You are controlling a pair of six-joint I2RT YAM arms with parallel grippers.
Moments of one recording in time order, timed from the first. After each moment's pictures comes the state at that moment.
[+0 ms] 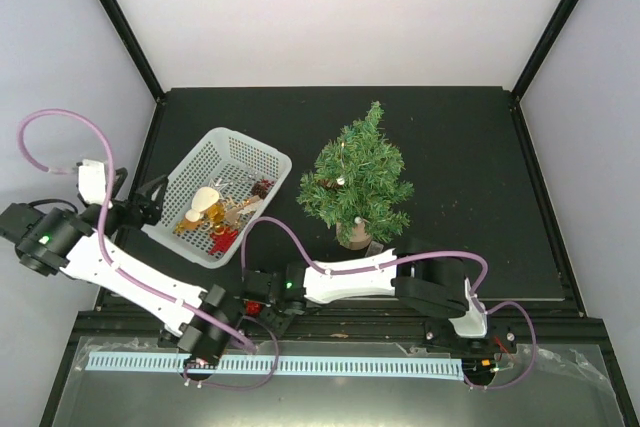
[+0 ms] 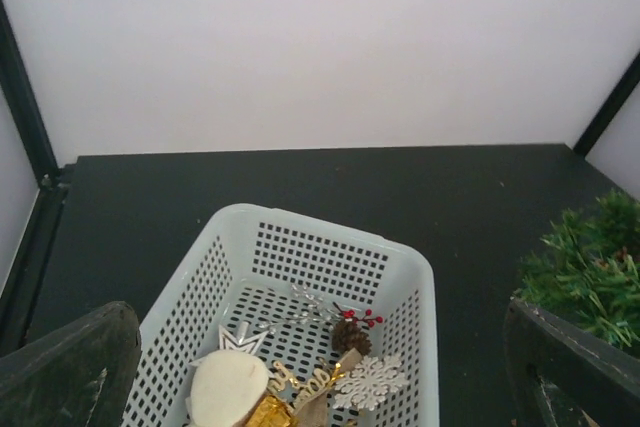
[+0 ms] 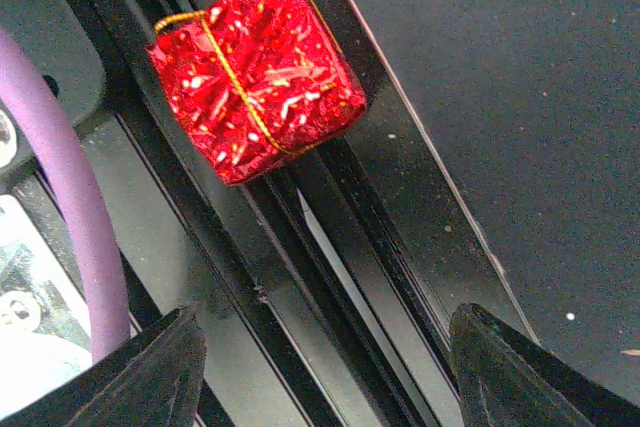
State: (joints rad) left arm 1.19 0.97 1.31 -1.54 1.35 1.01; right arm 1.46 2.03 1.39 -0.63 -0.03 0.44
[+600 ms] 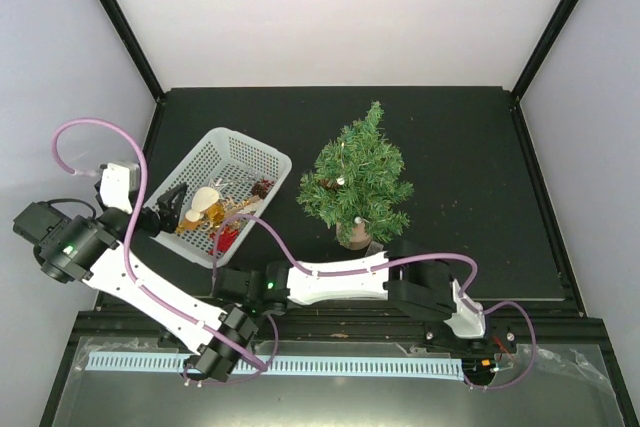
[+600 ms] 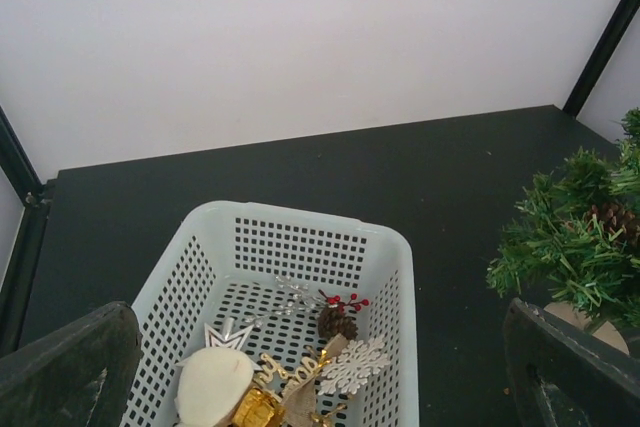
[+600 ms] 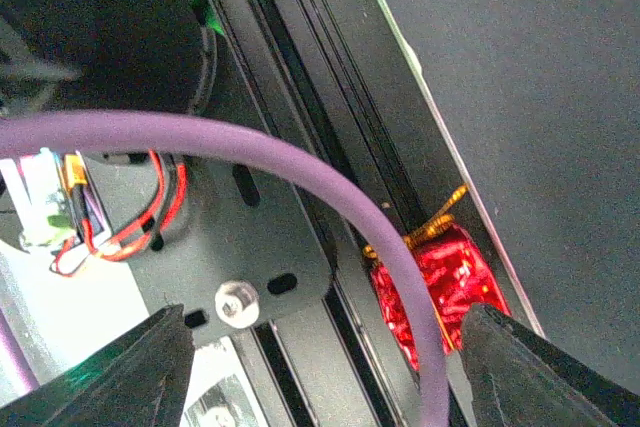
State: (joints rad) left arm 1.10 0.85 1.29 -1.54 1.30 1.01; right arm 1.48 2.10 1.60 -0.61 -0.03 0.40
